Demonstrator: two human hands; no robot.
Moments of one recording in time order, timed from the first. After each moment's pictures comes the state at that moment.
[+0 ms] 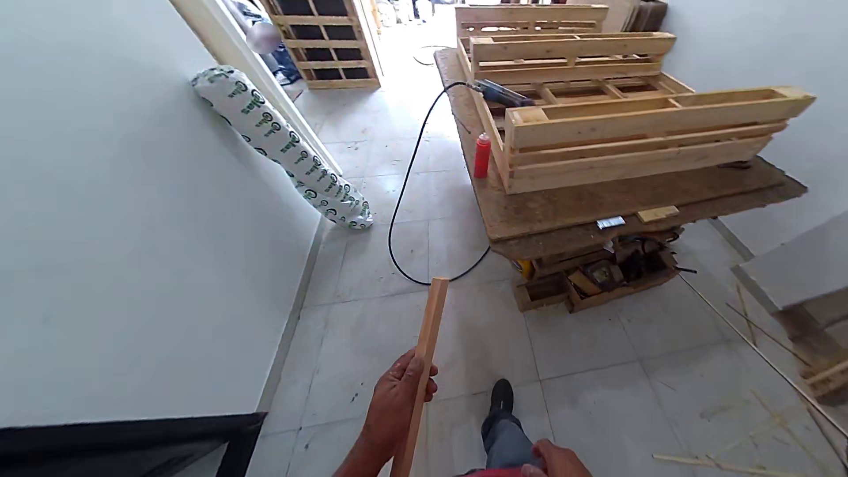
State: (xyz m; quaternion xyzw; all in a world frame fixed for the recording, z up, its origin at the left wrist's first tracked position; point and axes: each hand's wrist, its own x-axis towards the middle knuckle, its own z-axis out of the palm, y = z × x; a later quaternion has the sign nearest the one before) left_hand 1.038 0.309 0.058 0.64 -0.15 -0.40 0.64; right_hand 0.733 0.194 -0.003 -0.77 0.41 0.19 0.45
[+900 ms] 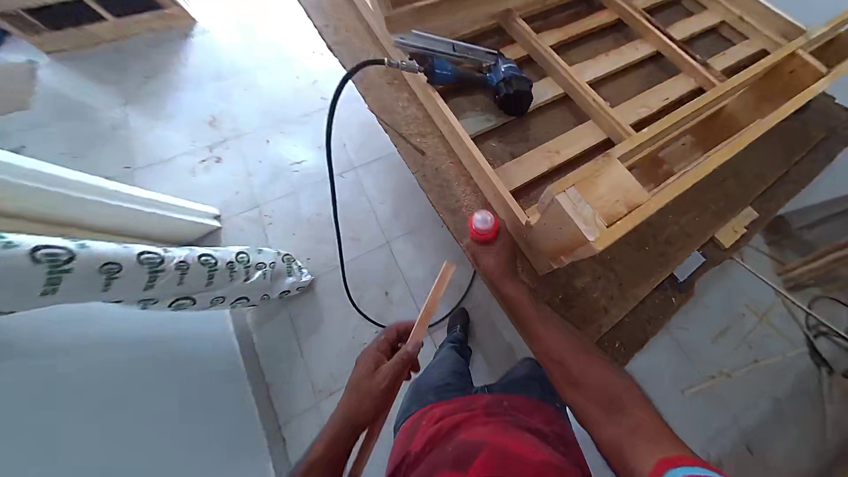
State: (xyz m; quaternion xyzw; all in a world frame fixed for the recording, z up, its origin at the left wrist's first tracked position) left_hand 1.517 -0.119 0.035 0.66 -0.34 -0.53 0.40; right_hand 1.352 -0.354 -0.021 -0.62 0.58 -0.33 0.42
